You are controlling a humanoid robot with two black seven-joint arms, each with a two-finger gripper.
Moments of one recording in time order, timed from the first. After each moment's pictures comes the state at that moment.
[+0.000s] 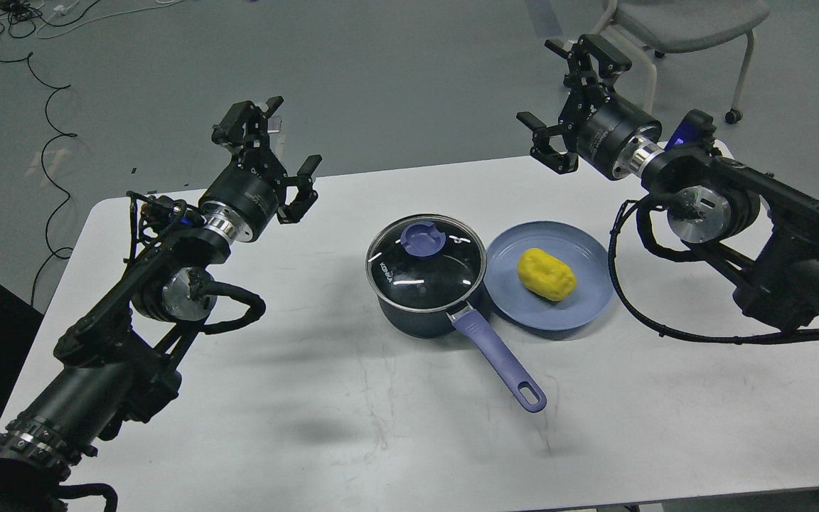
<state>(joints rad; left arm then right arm) -0.65 0.28 -0.88 -1.00 0.33 -0.14 -0.17 0.82 -0.33 0.65 0.98 -0.14 0.14 0.18</state>
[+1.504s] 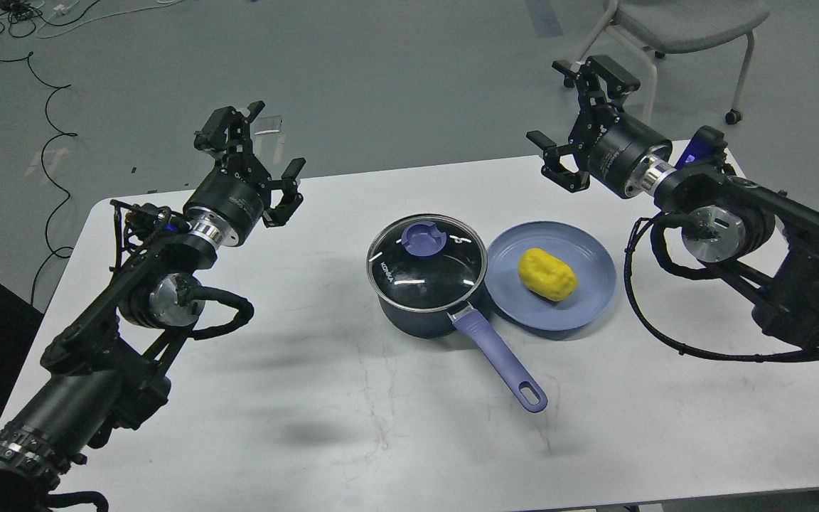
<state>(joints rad) -0.64 0.30 -0.91 -1.02 0.33 -0.13 -0.18 0.77 -0.39 0.64 1.04 -0.16 0.14 0.19</state>
